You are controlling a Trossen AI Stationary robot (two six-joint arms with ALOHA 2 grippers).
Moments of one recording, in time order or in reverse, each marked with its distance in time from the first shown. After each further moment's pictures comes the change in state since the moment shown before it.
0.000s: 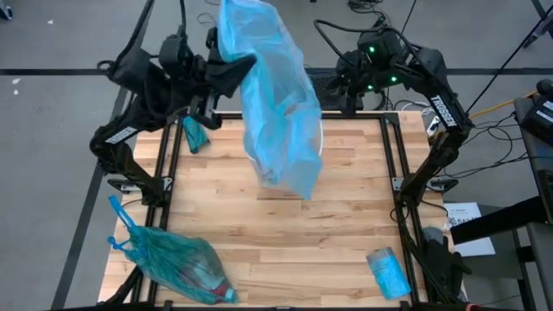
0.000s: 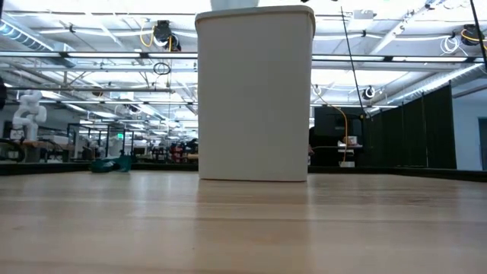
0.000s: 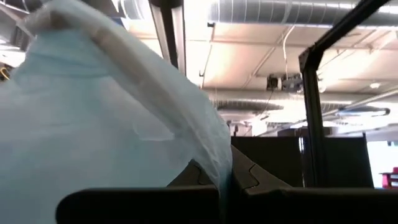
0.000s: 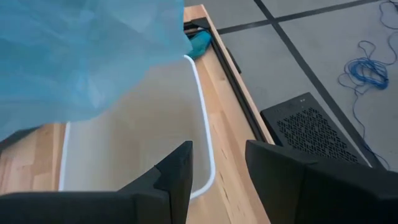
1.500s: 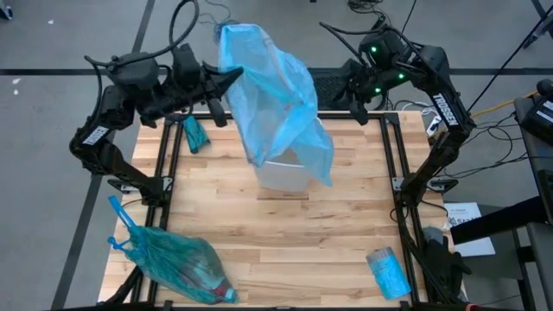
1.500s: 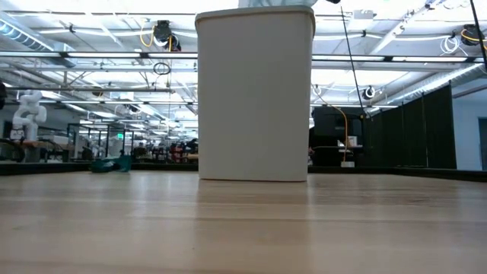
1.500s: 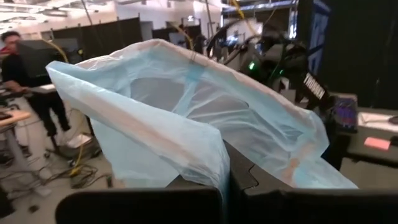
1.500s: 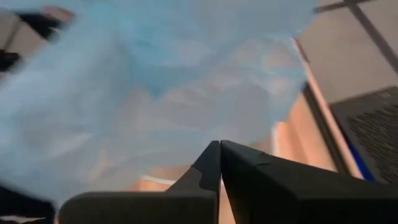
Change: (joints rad) left arm 0.006 -0.117 0.000 -0.713 -0.520 0.154; right arm -0.041 -0.005 -0.001 -0.111 -0.273 -0.043
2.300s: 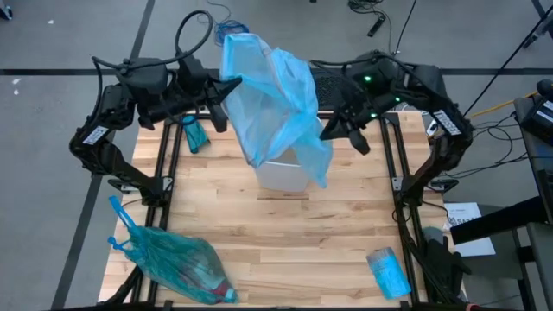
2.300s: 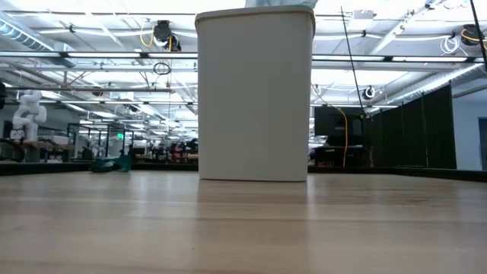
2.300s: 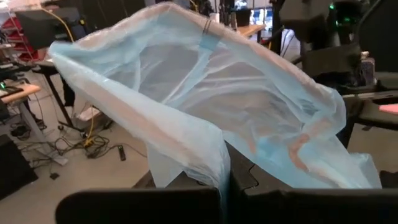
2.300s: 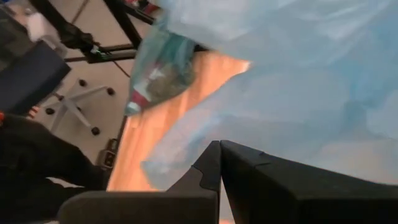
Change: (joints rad) left arm -0.004 -0.003 0.000 -0.150 -0.038 -0.031; right arm 0.294 -0.018 0.001 0.048 -0.003 0.102
